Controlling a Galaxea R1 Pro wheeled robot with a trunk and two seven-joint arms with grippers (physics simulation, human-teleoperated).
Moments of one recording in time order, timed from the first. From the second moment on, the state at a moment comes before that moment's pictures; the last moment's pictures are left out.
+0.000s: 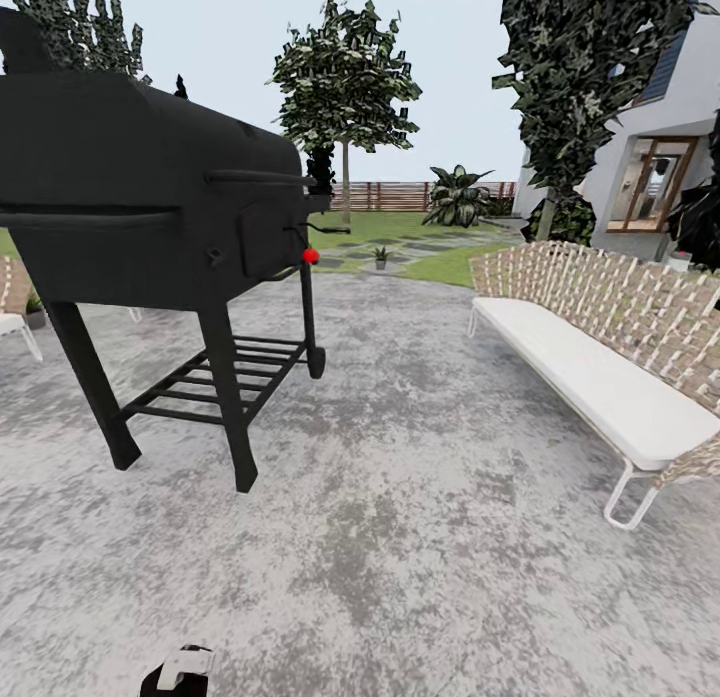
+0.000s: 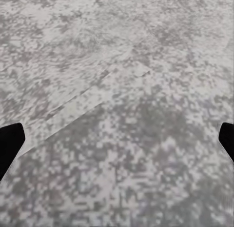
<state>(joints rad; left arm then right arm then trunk) -0.27 0.10 0.13 -0.36 -0.10 -0.34 -0.13 -0.13 0.00 -0.15 -0.13 0.05 -0.74 0.00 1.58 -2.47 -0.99</state>
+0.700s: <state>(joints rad) -0.27 0.10 0.13 -0.36 -0.10 -0.34 -0.13 -0.13 0.00 -0.15 -0.13 0.05 -0.74 0.00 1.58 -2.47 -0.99</state>
